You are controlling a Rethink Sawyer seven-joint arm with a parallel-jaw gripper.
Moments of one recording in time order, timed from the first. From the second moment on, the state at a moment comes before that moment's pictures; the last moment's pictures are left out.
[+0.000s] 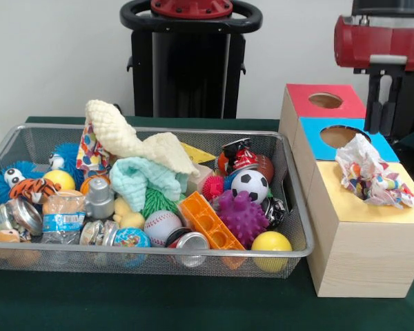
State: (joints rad) arm 0.09 -0.69 -0.16 1.40 0.18 0.52 1.85
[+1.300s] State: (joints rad) arm 0.11 -0.62 -0.14 1.39 0.18 0.45 1.85
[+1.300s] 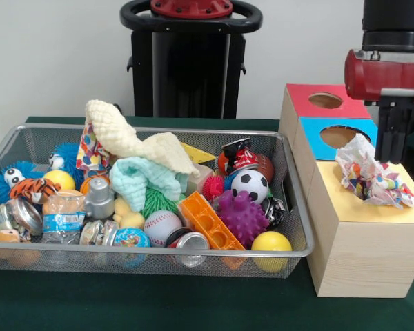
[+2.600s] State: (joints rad) arm 0.13 -0.54 -0.18 1.28 0.18 0.41 1.85
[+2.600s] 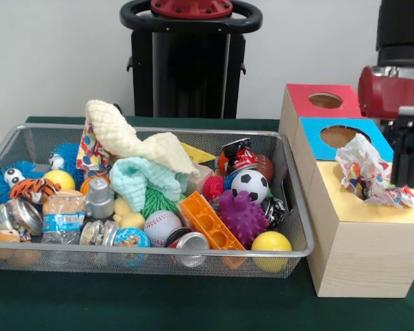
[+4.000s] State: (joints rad) arm 0.12 -0.53 -0.18 1.27 0.18 0.39 1.85
